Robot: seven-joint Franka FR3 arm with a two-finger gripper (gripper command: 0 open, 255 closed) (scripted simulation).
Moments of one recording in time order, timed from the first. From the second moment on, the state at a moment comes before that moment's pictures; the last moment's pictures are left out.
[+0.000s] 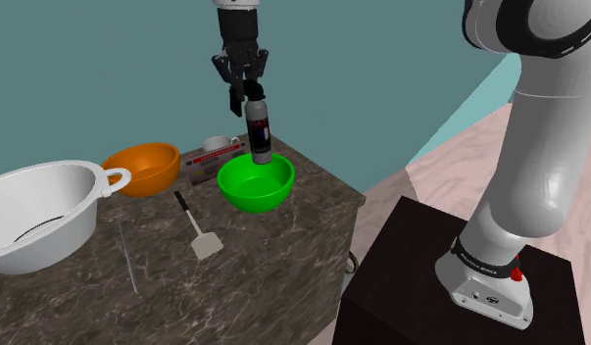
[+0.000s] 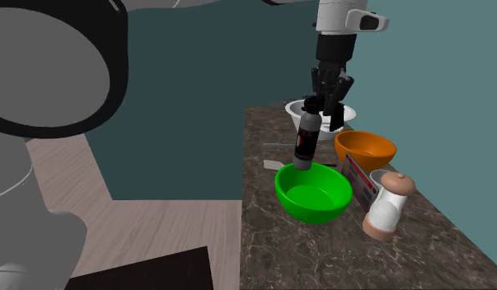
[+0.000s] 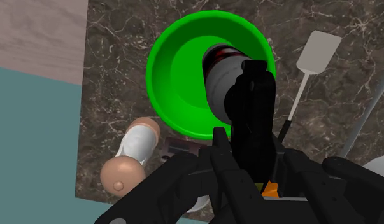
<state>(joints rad) -0.06 0.22 0.48 -1.31 -0.10 1.54 0.46</state>
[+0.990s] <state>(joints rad) -0.08 0.17 0.47 -1.53 -0.07 1.71 0.44</state>
